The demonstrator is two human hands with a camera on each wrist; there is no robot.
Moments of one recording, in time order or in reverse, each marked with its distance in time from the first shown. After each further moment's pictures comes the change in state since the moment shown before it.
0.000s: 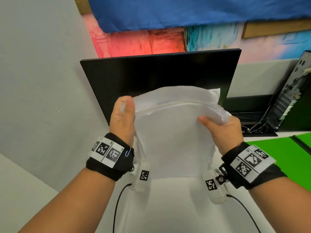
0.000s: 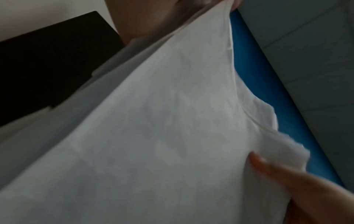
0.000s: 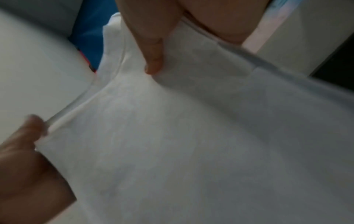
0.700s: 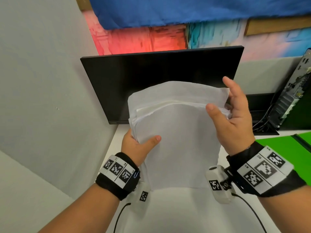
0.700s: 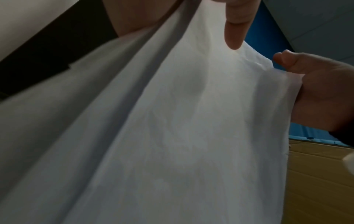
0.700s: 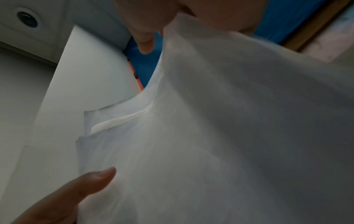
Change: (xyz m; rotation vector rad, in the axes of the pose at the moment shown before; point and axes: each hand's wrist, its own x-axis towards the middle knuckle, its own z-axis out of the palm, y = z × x) left_hand -0.046 -0.040 -0.007 0.215 -0.019 -0.247; right_hand -0.013 -0.026 0.002 -0.034 -0.045 -0.435
